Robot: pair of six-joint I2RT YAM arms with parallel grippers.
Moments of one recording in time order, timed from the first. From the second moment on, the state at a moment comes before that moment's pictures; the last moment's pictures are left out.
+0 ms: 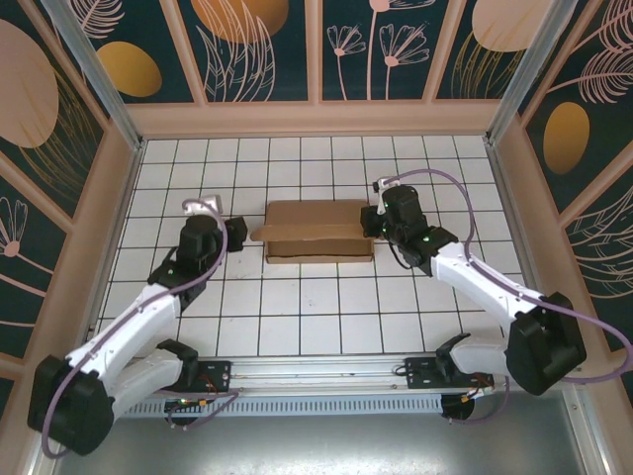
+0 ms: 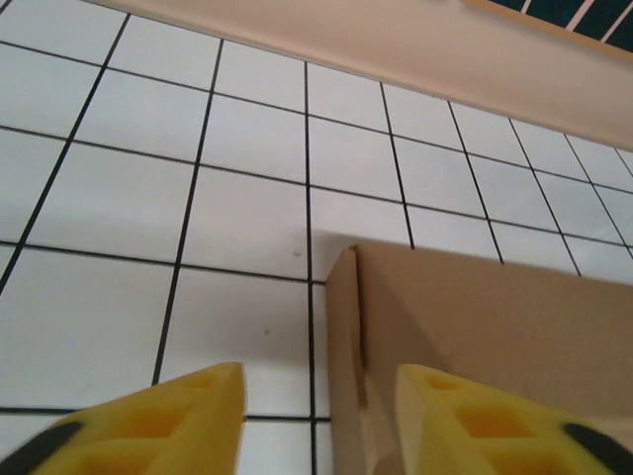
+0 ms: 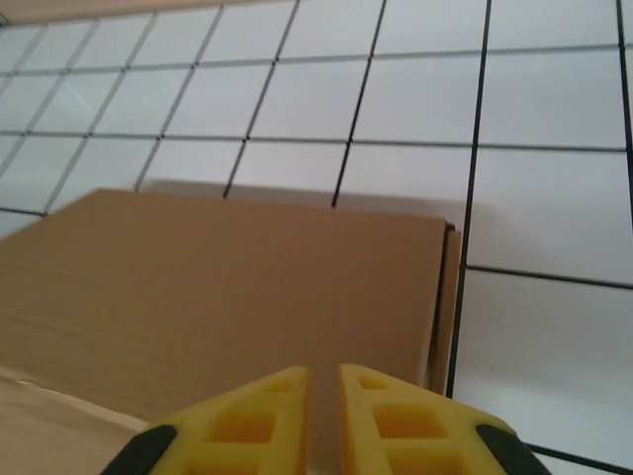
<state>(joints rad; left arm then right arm) -0.42 1.03 0.63 -0.08 -0.18 -0.49 0.55 1.27 0.84 -0.18 0.06 0.35</state>
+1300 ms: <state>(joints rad) -0.33 1.62 0.74 0.10 0.17 -0.63 0.42 1.59 0.80 -0.04 -0.07 0.47</state>
